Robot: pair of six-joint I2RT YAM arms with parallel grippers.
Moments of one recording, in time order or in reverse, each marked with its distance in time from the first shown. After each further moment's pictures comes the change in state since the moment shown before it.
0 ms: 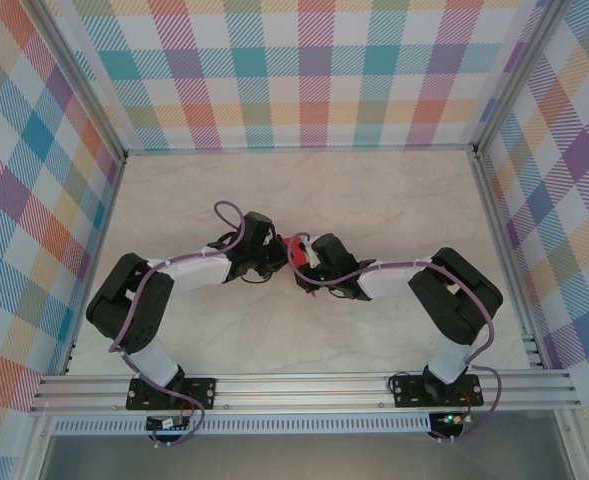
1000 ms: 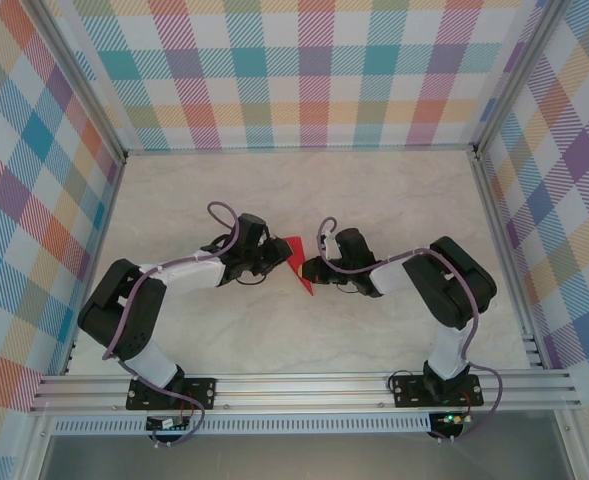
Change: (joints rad) left arm 0.025 -0.053 -0.053 0.023 -0.029 0.049; right arm -0.172 0.097 -0.089 0.313 -0.422 0.340
